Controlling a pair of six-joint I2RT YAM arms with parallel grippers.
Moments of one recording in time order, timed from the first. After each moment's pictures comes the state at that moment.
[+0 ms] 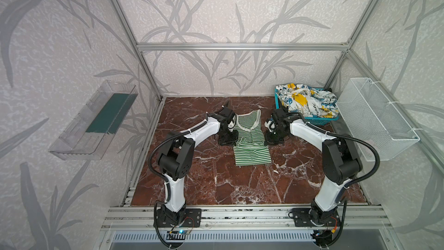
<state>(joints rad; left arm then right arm) -0.49 1.94 1.45 -0.83 0.36 -0.46 0.37 1.85 1.29 -0.75 -0.34 0.32</state>
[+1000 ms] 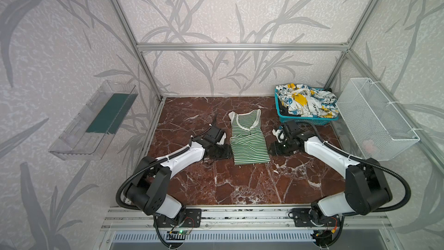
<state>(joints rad) -0.56 1.50 0.85 -0.45 0.28 -0.56 0.36 1.47 0.89 -0.63 -0.31 0.31</state>
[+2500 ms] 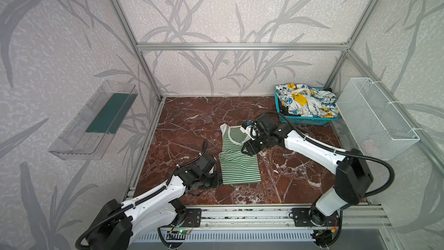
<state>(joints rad) -0.70 0.93 0.42 -0.54 0.21 -0.87 0.71 1.70 1.30 -0.64 -0.40 0.10</state>
